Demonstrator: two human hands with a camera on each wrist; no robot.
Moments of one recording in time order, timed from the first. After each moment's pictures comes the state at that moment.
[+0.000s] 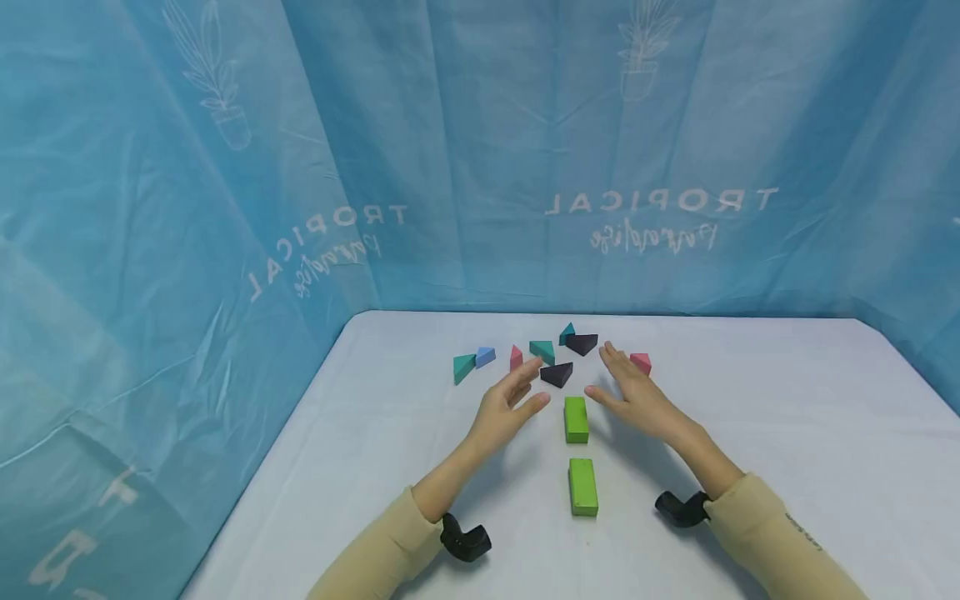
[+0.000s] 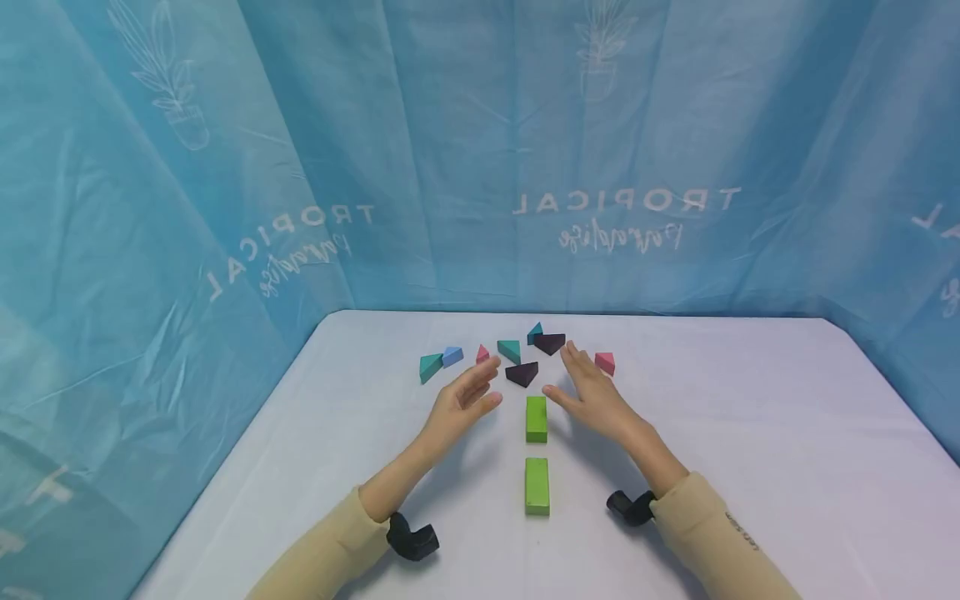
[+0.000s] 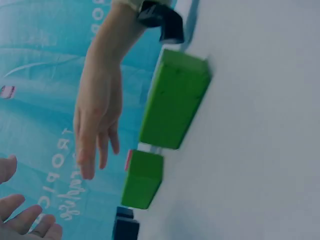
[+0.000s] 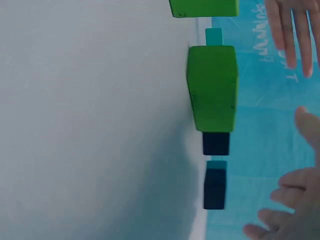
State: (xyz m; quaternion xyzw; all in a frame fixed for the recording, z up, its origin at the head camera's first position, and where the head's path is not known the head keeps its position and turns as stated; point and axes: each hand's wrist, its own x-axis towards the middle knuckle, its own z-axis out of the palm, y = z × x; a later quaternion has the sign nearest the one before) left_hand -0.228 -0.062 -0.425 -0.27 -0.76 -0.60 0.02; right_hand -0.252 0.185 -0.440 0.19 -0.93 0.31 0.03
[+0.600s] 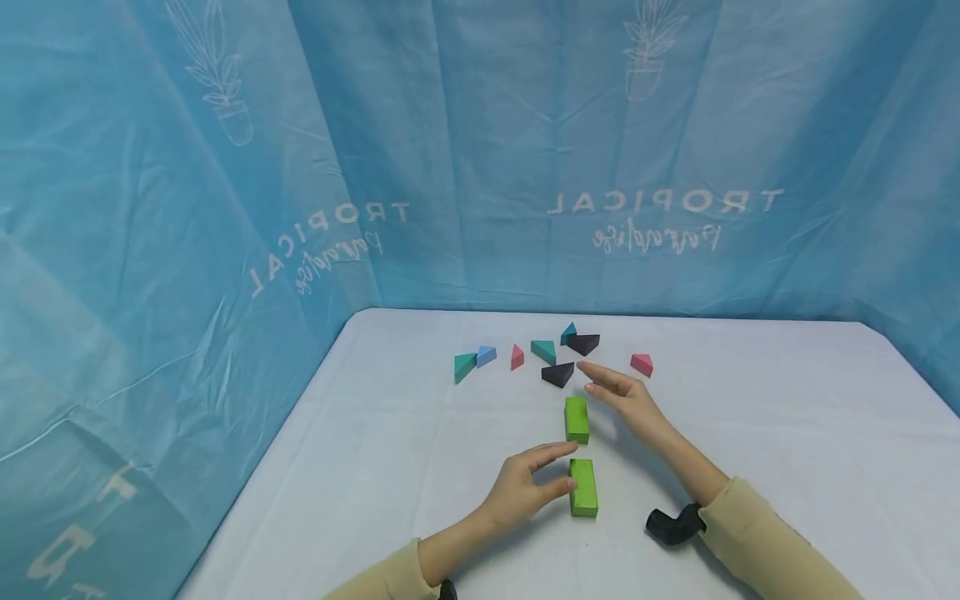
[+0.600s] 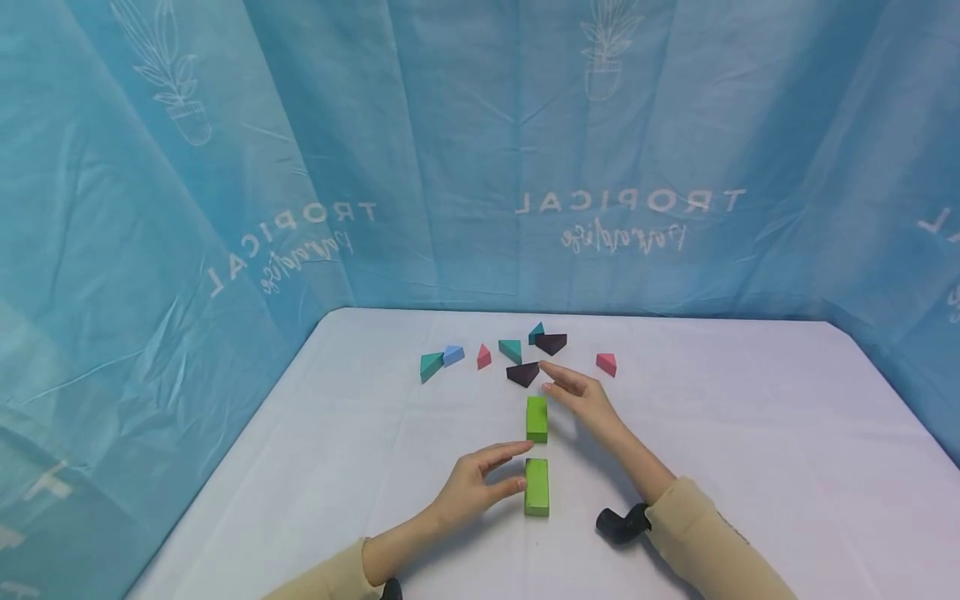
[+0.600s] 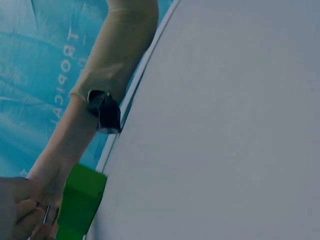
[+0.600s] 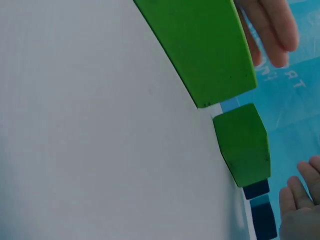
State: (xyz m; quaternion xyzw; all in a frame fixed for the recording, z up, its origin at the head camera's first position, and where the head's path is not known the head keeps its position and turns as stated) left_hand -0.150 -0.050 -0.441 -0.30 -0.76 -0.57 -0.04; right_hand -0.256 0.175 -0.467 0.18 -0.76 0.63 -0.03
